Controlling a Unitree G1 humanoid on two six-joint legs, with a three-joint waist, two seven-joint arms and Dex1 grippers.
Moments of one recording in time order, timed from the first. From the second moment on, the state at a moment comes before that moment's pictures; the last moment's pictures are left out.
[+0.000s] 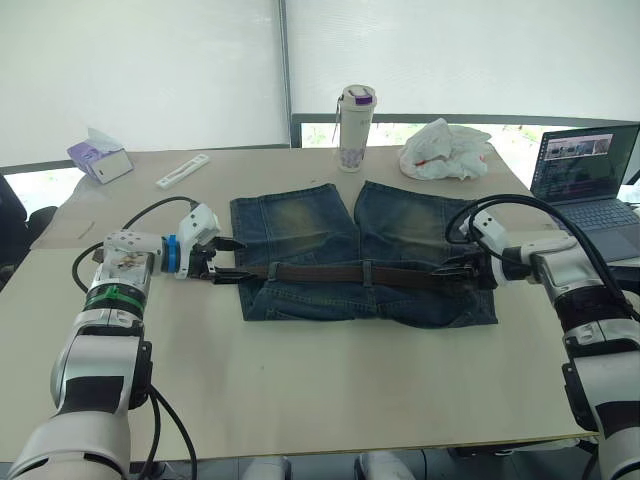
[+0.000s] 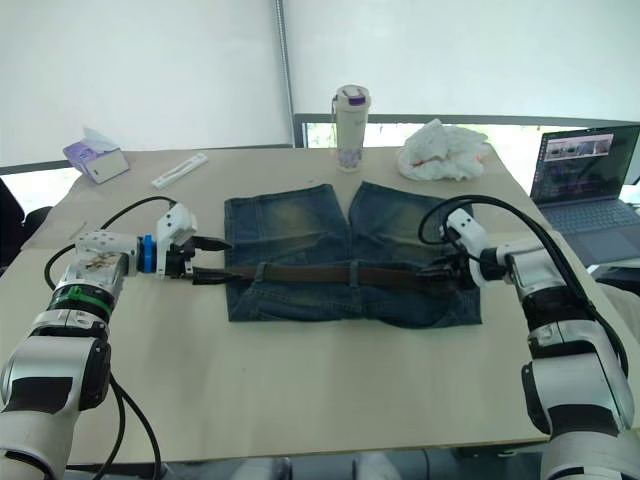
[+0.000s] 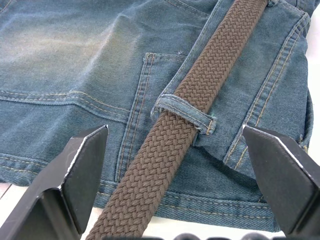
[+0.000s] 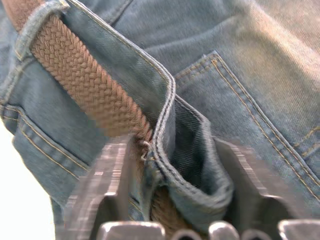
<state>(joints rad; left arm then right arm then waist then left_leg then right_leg) -0.98 0.63 0.00 1.08 -0.02 -0.09 -1.41 -0.90 -0.75 0.19 0.78 0.13 0.49 1.22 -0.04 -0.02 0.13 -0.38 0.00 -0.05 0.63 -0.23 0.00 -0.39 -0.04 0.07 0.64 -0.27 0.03</state>
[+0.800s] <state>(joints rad) -1.12 0.47 -0.13 1.34 0.16 -0.09 -1.19 -0.52 -0.81 0.00 0.27 0.24 0.41 1.21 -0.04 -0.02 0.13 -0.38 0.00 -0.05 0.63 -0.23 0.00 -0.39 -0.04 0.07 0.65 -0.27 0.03</state>
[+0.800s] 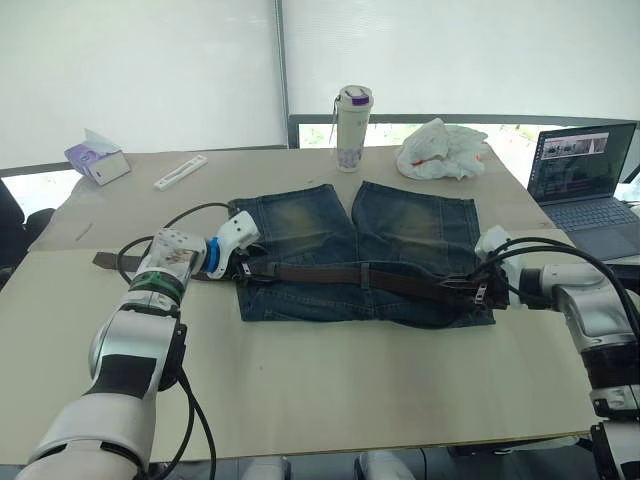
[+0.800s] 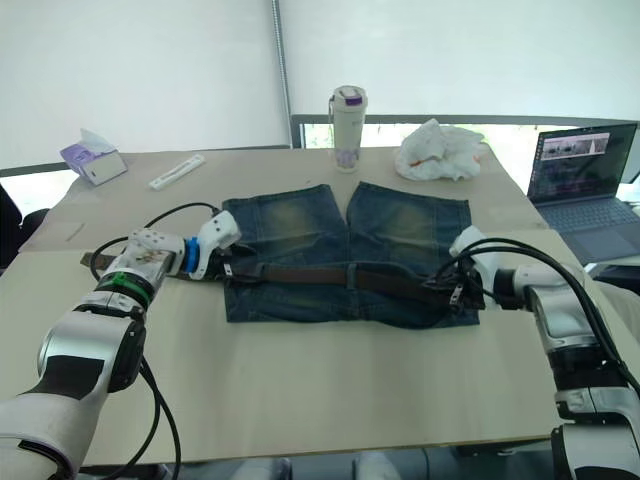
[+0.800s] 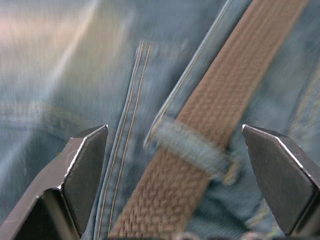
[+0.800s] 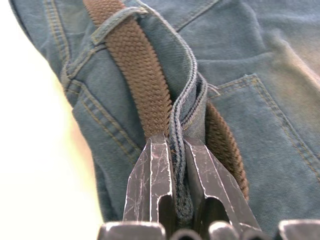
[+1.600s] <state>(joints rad) -1.20 0.42 -0.06 1.36 0.23 -0.14 -0.78 -0.67 -0.65 0.01 0.52 0.16 0.18 0.99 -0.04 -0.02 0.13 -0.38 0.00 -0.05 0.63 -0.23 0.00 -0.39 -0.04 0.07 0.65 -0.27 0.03</state>
